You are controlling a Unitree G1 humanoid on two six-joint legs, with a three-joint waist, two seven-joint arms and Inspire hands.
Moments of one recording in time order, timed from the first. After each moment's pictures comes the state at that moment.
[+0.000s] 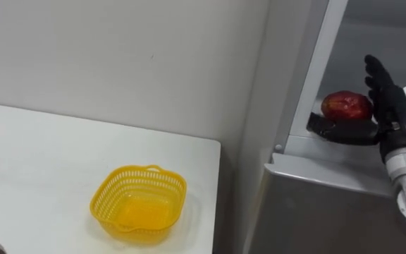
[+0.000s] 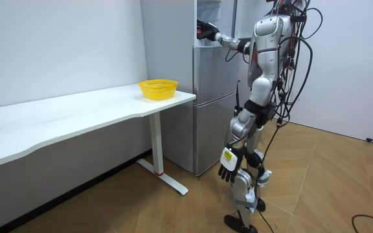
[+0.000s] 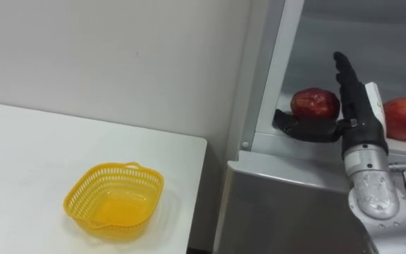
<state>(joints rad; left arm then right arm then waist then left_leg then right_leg) 0.26 0.27 -0.02 1.00 0.39 0.13 -0.18 -0.58 -0.53 0.02 0.39 0.14 -0.05 -0.22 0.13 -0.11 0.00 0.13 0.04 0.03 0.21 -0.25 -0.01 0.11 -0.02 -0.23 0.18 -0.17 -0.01</state>
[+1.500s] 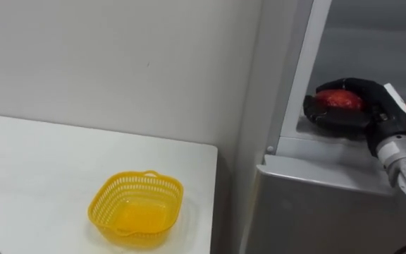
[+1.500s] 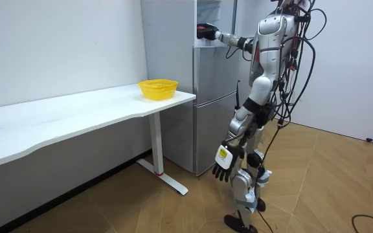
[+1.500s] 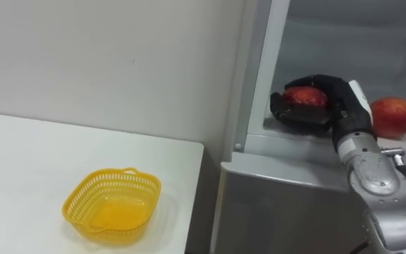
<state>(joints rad) 0.24 0.27 -0.02 0.95 0.39 0.20 -0.15 -0.67 -0.53 0.02 0.46 0.25 0.02 -0.09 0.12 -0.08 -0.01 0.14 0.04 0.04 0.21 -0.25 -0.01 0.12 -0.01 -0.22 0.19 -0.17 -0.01</state>
